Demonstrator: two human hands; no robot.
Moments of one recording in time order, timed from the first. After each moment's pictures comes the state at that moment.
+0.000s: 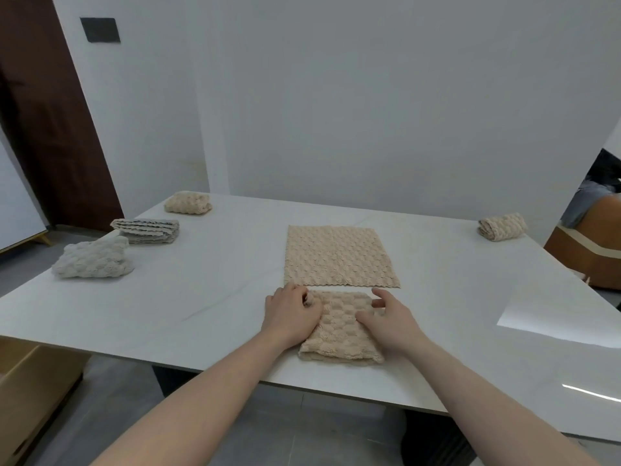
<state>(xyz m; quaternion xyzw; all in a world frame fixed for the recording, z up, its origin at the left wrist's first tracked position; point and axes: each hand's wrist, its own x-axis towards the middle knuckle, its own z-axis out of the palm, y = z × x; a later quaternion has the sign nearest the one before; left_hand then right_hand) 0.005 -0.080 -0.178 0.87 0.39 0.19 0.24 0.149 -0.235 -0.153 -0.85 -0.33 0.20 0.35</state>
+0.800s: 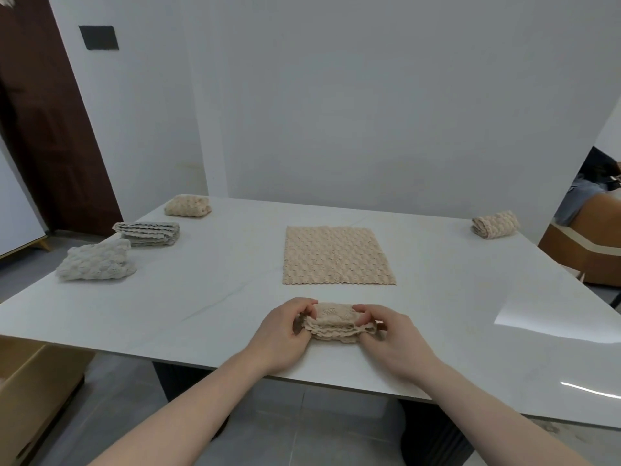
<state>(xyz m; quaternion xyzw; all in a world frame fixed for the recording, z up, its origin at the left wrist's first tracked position) -0.047 -0.100 -0.186 0.88 0.23 0.24 0.34 0.135 -0.278 -0.167 -0.77 -0.48 0.12 0.39</state>
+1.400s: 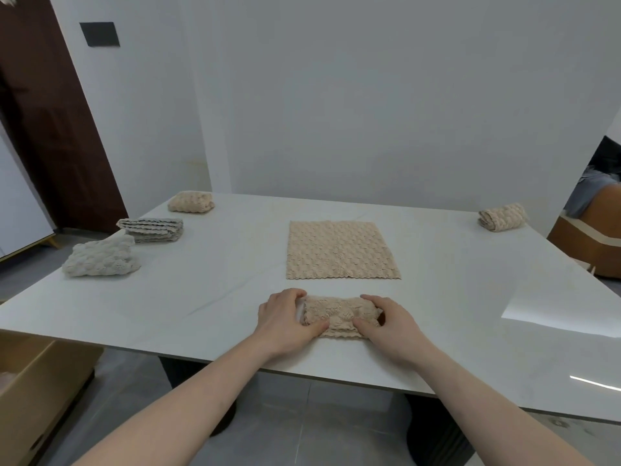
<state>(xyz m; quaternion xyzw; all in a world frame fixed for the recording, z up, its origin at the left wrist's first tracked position) -0.036 -0.095 -0.177 0.89 0.36 0.15 0.24 0.143 -0.258 -0.172 -0.83 -0.43 0.14 0.33</state>
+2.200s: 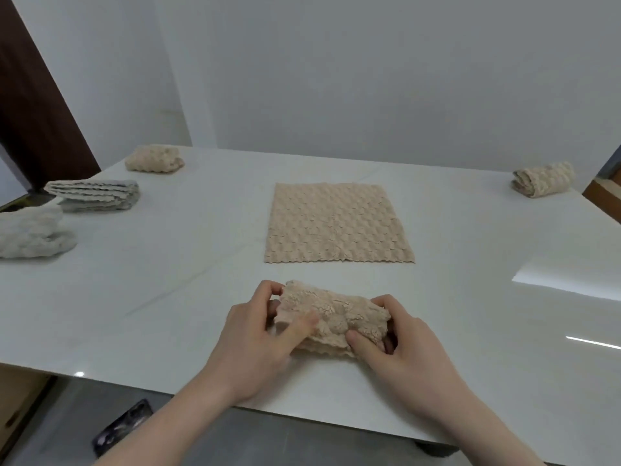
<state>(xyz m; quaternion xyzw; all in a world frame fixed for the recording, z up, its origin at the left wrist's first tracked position) -0.040 -0.111 -0.174 0.80 0.29 0.25 0.46 0.134 -0.268 -0.167 -0.78 -0.47 0.15 0.38</state>
